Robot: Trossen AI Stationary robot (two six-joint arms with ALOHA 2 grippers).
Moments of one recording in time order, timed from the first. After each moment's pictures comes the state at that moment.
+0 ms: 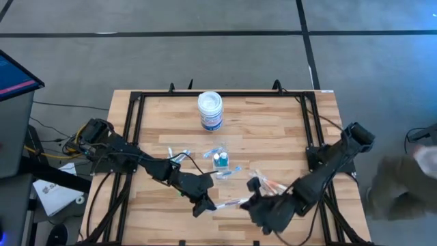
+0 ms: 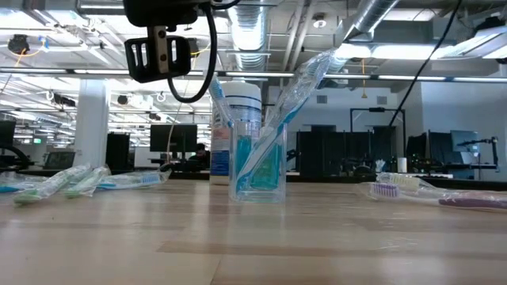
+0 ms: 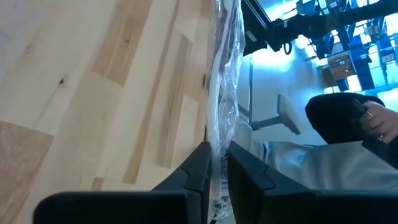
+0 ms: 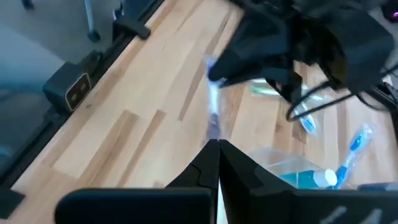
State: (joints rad) left arm -0.44 1.66 0.97 0.16 0.10 -0.96; right arm 0.74 1.66 1.37 -0.54 0.55 0.00
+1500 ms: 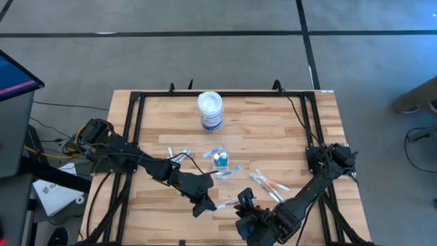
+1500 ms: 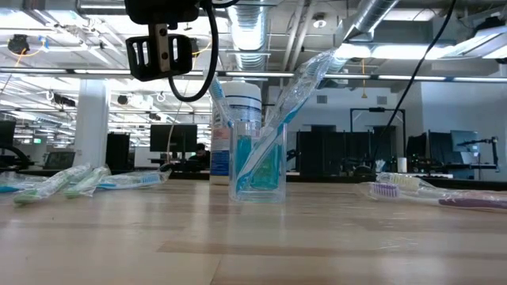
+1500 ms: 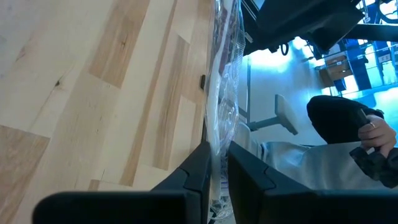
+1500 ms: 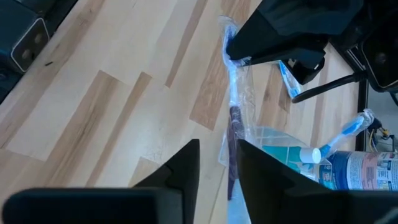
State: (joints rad) left arm -0.44 1.66 0.97 0.17 0.11 -0.96; right arm 0.77 2.00 1.78 -0.96 0.68 0.11
